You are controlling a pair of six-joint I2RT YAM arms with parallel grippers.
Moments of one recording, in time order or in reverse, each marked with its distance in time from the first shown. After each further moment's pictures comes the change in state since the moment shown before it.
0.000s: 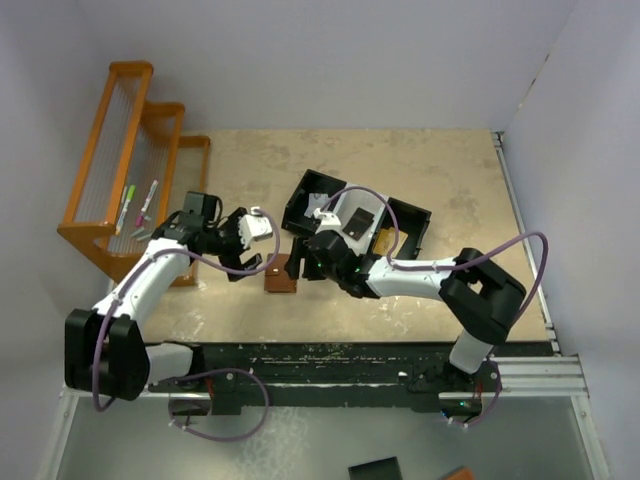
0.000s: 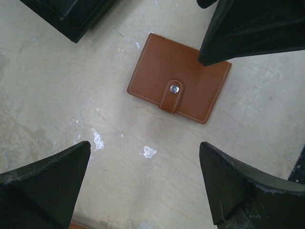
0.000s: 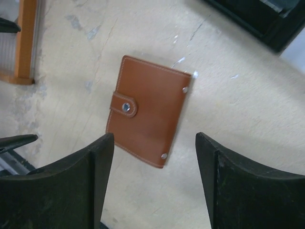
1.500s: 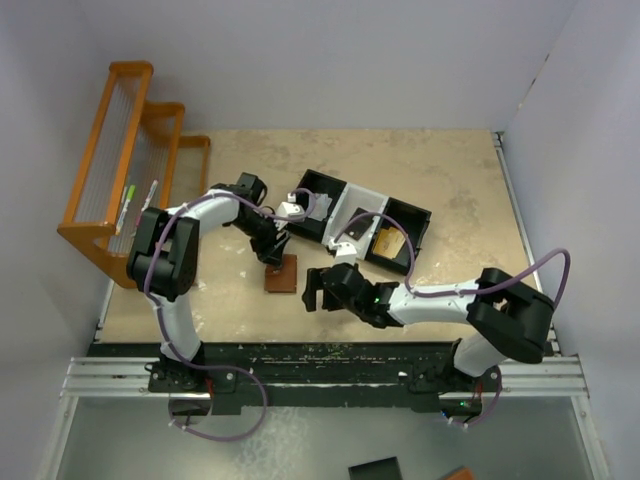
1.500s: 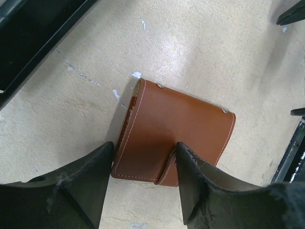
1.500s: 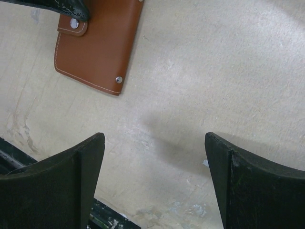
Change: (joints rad) left arm -0.122 0.671 0.398 -0.114 0.065 -0.146; right arm 0.111 -0.169 -0.246 -0.031 0.106 0.005
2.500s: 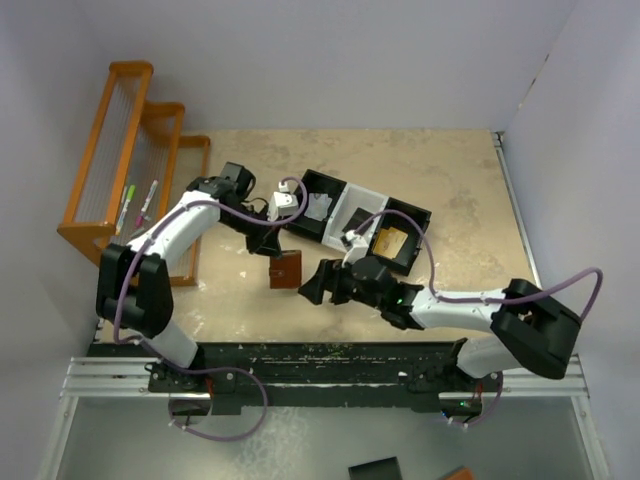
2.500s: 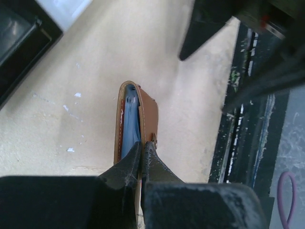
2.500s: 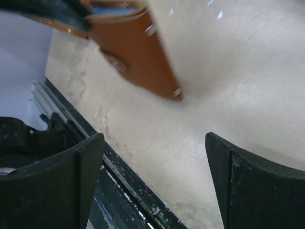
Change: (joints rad) left arm -0.012 -0.267 -0.012 -0.170 0.162 0.040; right arm -0.080 -0.140 -0.146 0.276 -0.248 0.050
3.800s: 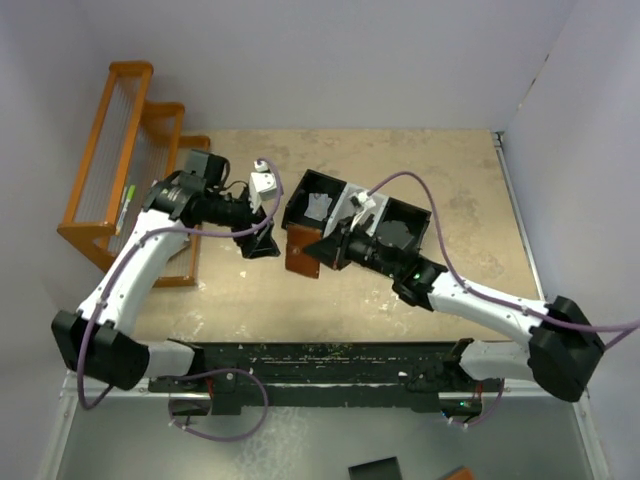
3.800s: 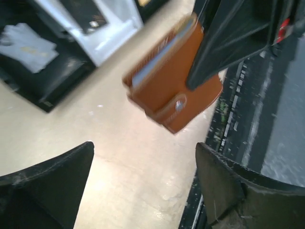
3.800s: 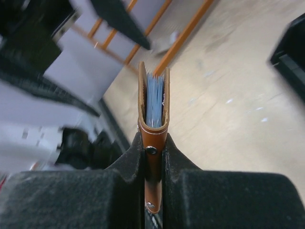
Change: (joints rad) left arm -0.002 -0.283 0.102 -0.085 0.028 -0.180; right arm -0.182 -0.138 0.148 0.047 -0.351 -0.171
